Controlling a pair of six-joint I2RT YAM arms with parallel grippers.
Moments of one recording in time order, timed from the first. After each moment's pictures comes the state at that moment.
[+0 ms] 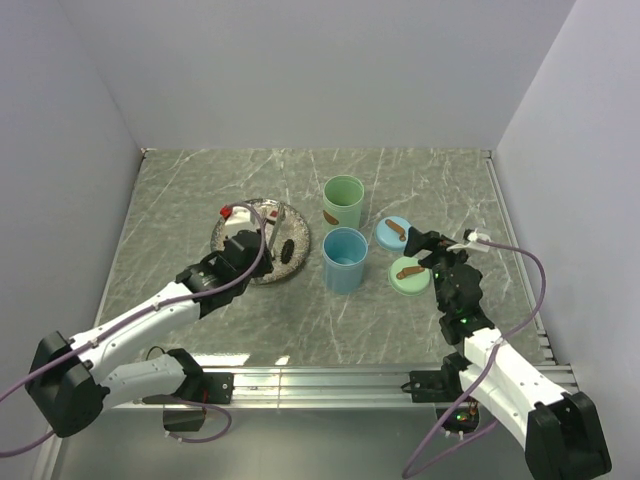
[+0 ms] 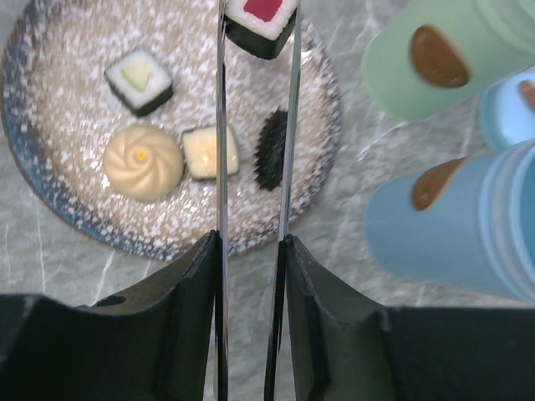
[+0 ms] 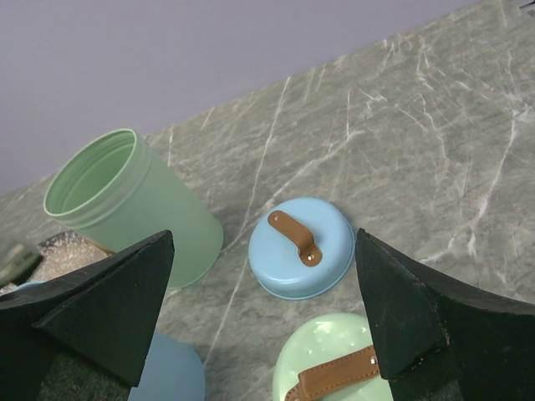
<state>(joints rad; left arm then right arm) -0.75 1.07 0.74 -0.34 -0.50 -0.67 0.31 0.76 0.19 0.60 0.33 0.41</state>
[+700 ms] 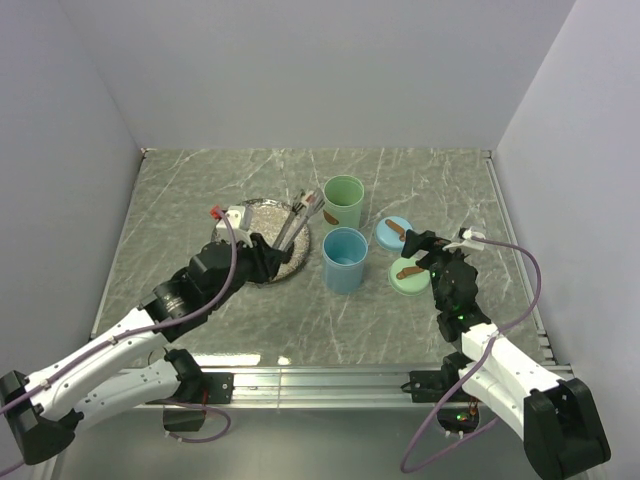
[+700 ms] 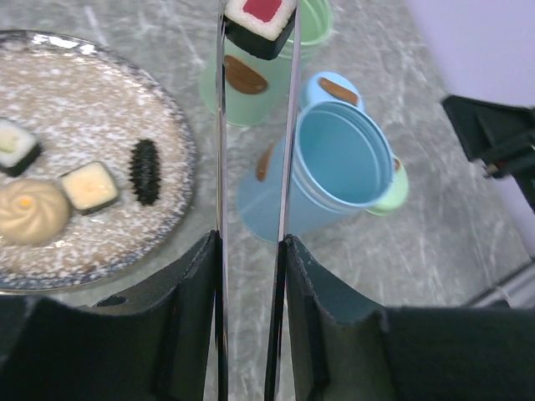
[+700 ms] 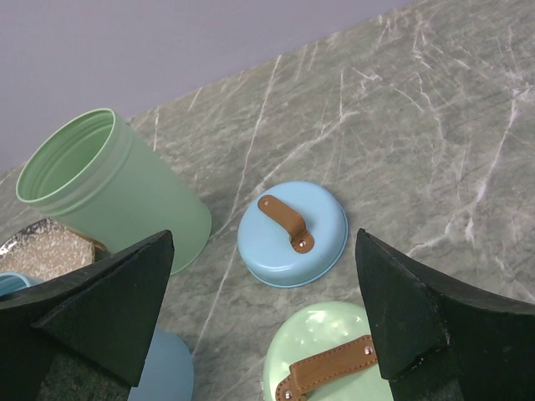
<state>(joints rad) -0.84 0.81 0.76 -0.28 -0.33 -0.56 0.31 0.84 0.19 0.61 0.33 0.41</state>
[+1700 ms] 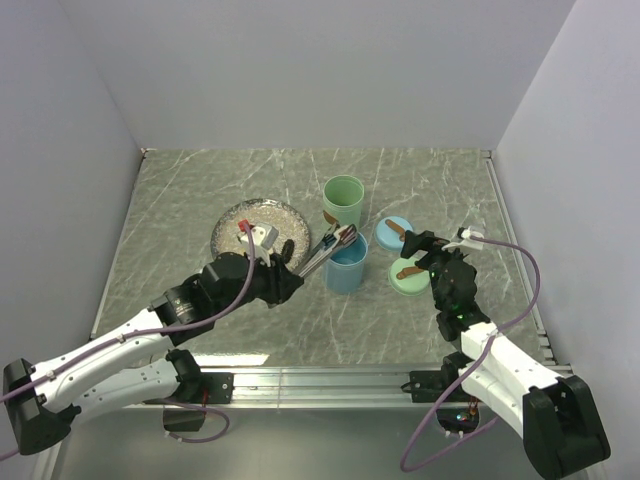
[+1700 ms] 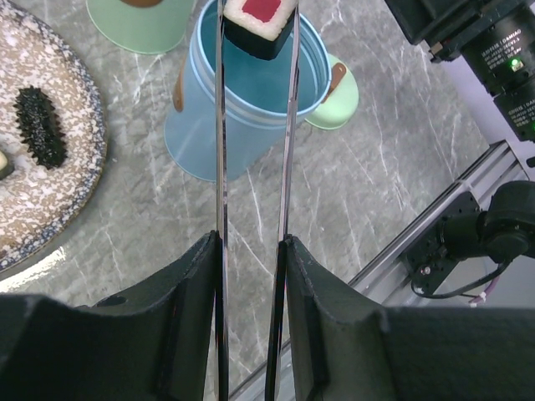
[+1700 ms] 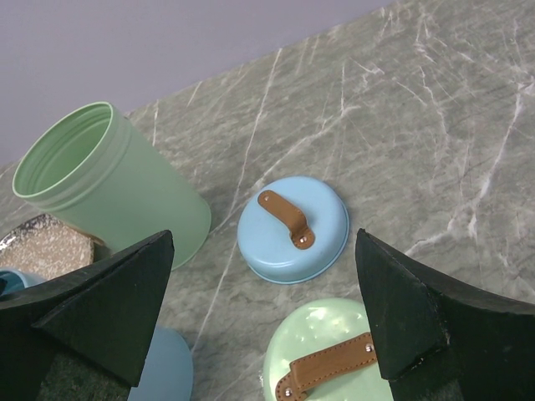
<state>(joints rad) -0.93 0.81 0.70 -0.25 -0.12 -0.53 0.31 0.86 0.19 0.61 0.32 0.42</state>
